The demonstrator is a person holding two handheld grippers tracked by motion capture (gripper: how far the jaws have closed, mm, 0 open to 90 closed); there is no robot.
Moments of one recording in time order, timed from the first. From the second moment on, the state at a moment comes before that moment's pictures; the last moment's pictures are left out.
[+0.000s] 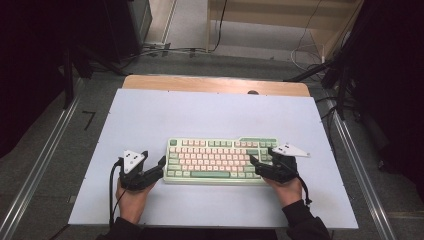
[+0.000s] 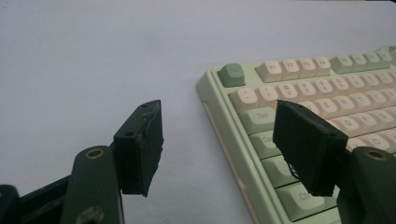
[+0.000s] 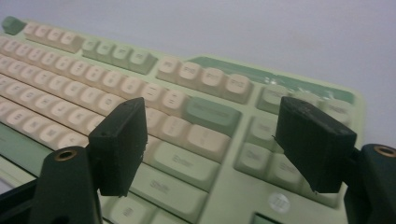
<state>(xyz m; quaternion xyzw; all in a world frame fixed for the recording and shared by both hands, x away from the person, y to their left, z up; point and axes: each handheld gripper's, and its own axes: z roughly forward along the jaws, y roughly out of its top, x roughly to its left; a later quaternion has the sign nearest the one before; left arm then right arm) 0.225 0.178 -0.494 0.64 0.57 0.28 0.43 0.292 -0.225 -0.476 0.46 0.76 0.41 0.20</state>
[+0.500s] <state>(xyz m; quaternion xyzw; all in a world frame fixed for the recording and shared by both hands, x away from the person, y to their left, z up) 0.202 0.201 -0.494 0.62 0.59 0.30 0.42 0.305 -0.179 -0.476 0.43 0.78 0.42 0.17</state>
